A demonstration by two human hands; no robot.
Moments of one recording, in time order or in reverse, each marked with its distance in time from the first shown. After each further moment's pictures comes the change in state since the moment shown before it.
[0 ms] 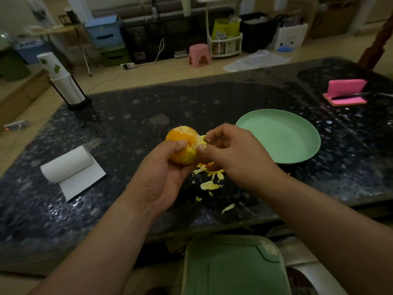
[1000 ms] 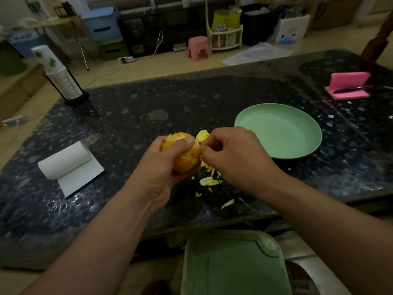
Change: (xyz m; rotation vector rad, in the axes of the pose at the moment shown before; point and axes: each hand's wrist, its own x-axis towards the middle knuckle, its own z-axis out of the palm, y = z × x) left_hand 0.004 -0.001 0.000 0.331 0.150 -0.006; right_hand -0.003 0.004 0.001 -0.467 0.049 -0.205
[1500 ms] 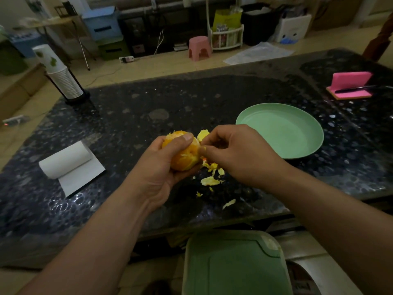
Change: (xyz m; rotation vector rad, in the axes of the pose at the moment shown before) left_hand 0.000 0.005 -0.002 -0.069 -0.021 -0.036; right_hand 0.006 0.004 -0.010 0.113 -0.101 0.009
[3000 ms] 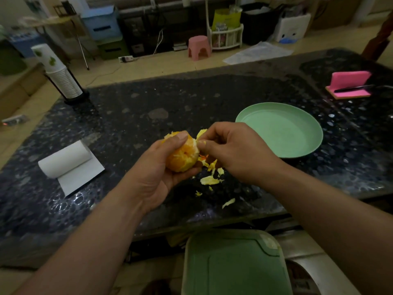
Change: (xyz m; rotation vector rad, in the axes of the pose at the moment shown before) left_hand -0.011 0.005 0.002 -0.032 -0.060 -0.038; right_hand 0.005 0.001 0.005 0.089 -0.005 0.010
